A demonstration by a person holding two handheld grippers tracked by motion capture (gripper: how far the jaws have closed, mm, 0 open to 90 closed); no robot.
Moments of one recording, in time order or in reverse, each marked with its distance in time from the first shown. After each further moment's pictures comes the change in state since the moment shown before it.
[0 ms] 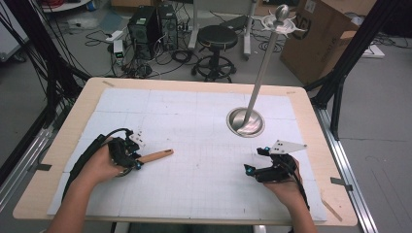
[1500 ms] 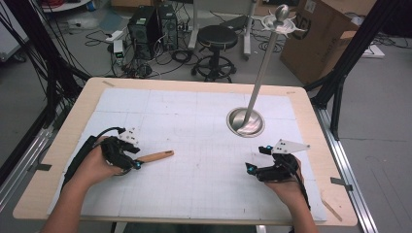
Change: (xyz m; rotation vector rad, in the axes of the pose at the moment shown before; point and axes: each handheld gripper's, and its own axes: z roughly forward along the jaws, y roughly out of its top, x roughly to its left) left arm -0.001 -0.010 -0.013 -0.146 0.030 -0.011; right arm 0.000 0.001 -0.005 -0.031 -0.013 0.001
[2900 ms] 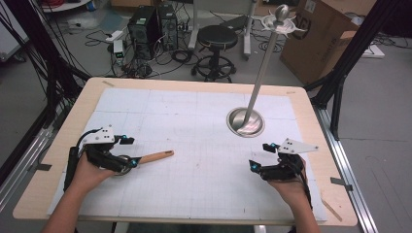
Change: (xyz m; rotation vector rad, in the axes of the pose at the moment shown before) left arm 0.000 -0.037 -0.019 -0.492 -0.018 -0.097; right arm -0.001 0.004 -0.012 -0.065 -0.025 0.000
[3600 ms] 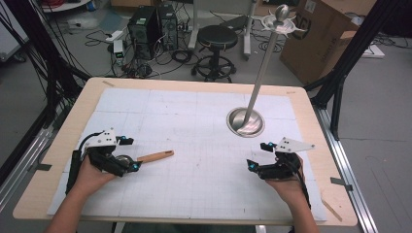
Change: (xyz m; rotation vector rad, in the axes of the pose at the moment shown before) left arm -0.007 -0.007 0.005 -0.032 0.008 -0.027; right arm -0.002 0.002 0.006 0.001 0.013 -0.008
